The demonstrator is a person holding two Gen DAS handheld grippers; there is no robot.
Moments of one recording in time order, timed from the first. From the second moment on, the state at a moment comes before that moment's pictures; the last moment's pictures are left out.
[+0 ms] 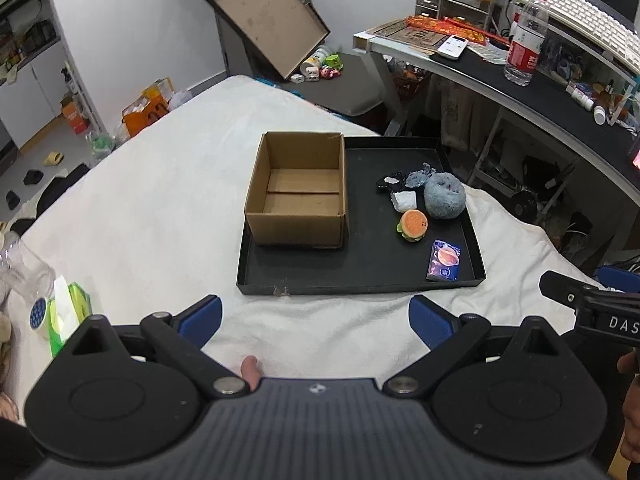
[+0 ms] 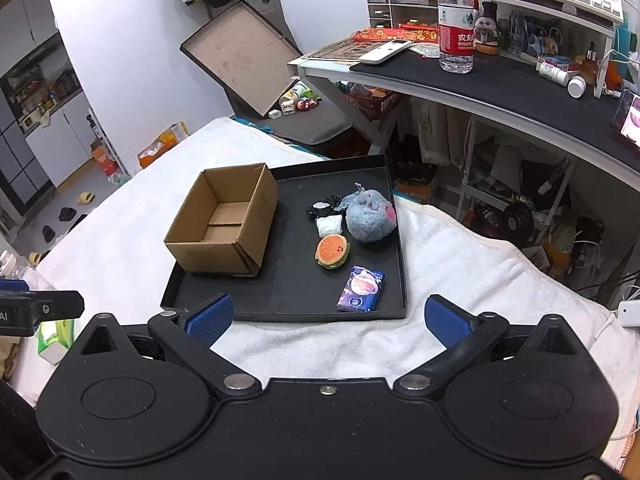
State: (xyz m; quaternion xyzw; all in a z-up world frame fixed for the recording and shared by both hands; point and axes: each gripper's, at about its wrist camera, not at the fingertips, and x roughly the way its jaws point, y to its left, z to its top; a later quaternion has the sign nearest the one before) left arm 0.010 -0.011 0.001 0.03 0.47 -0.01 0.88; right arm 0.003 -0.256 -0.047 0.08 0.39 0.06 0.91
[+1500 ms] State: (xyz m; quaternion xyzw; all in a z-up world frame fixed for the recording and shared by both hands) left arm 0.141 0.005 0.004 0.05 0.45 -0.02 0.89; right arm 0.066 -0.300 -0.081 0.14 0.37 0.03 0.92
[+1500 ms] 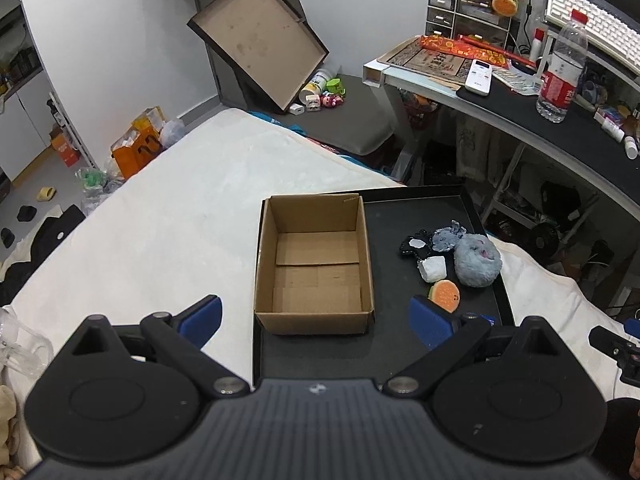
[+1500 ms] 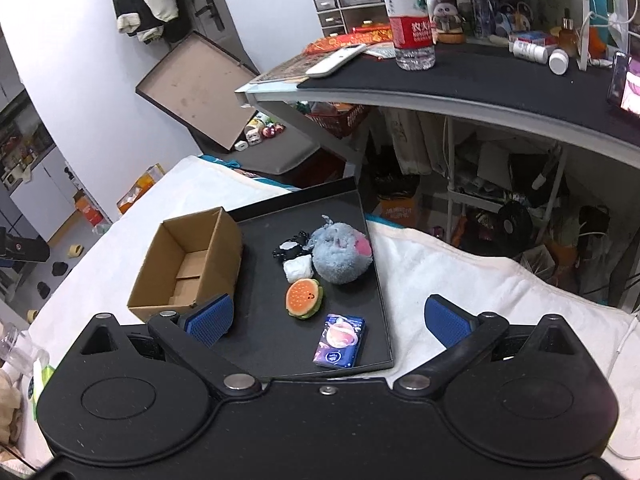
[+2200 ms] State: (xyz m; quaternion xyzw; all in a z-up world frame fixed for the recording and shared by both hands) left arm 0.194 0.029 -0.077 0.04 0.45 -0.04 0.89; right arm 0.121 -0.298 -0.109 0.12 0.35 -0.01 0.93
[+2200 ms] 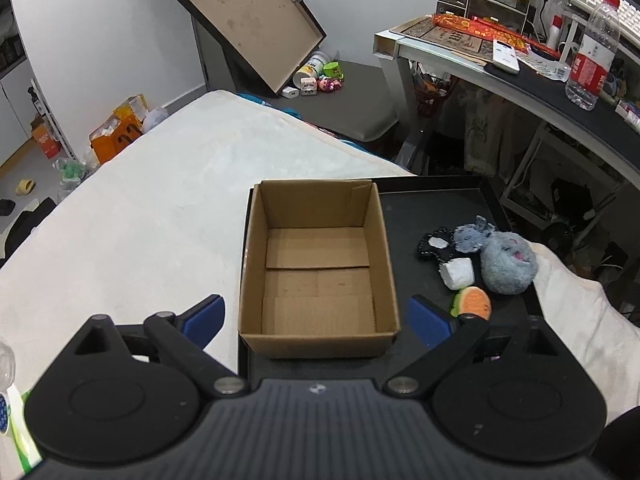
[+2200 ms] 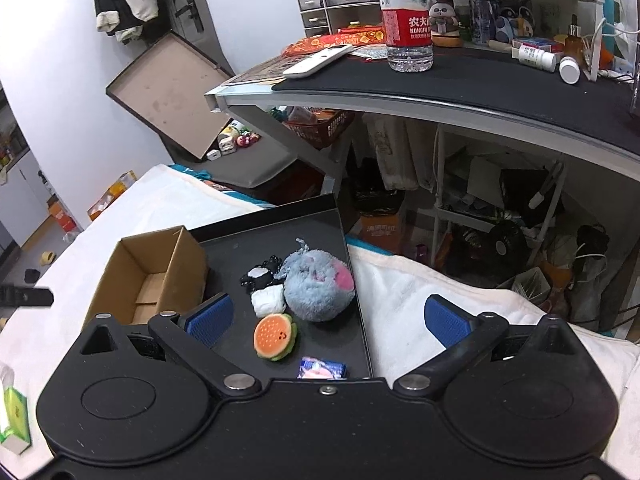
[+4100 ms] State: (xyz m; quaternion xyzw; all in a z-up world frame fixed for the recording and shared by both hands) left arm 0.321 0.102 -0.230 -0.05 0.52 -0.05 0.85; right arm 0.275 -0.231 -0.213 0.00 0.49 -0.07 0.87
